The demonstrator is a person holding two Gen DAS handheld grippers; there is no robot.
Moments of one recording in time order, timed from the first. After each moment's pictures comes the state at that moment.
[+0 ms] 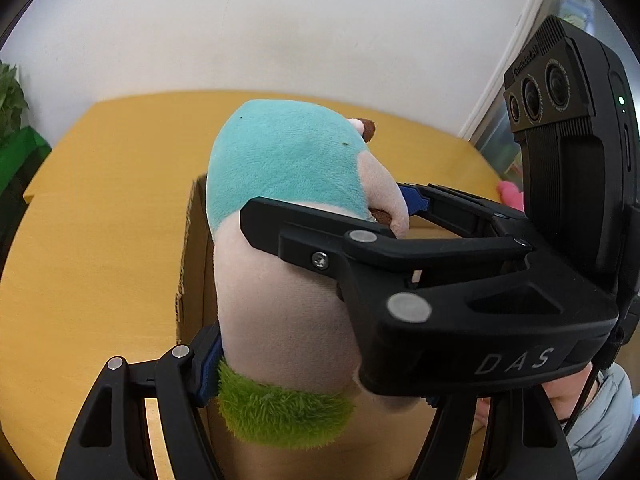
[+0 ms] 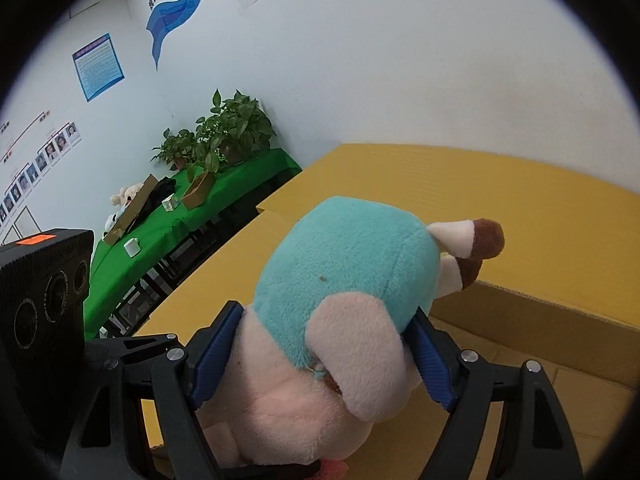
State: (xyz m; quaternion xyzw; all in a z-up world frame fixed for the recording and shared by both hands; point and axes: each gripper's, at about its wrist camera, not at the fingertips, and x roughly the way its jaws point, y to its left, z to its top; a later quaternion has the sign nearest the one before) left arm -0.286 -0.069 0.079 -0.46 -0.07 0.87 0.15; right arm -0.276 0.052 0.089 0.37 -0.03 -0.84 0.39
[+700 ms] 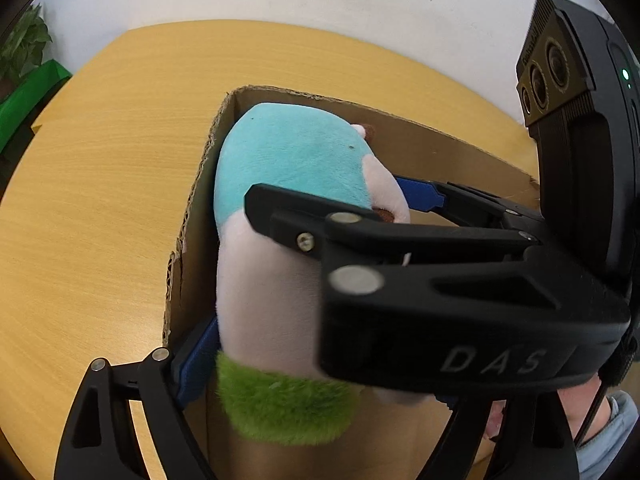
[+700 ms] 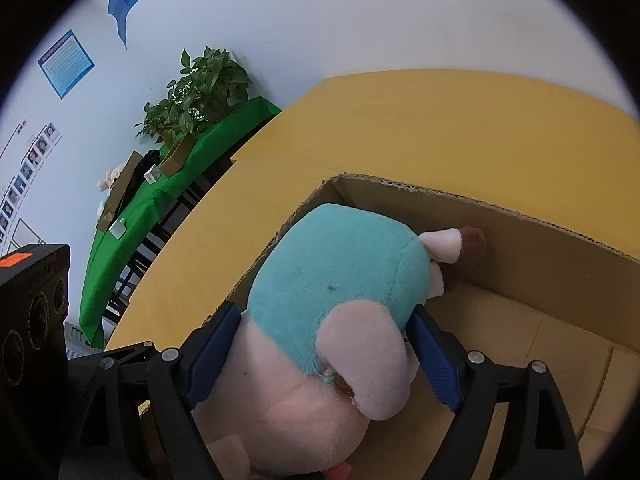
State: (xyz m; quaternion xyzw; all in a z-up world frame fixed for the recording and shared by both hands) left arm -0.345 -0.105 0.024 -0.54 -0.11 0.83 0.08; right arm -0.319 0.029 0.021 0.47 -0.03 -0.80 0.39
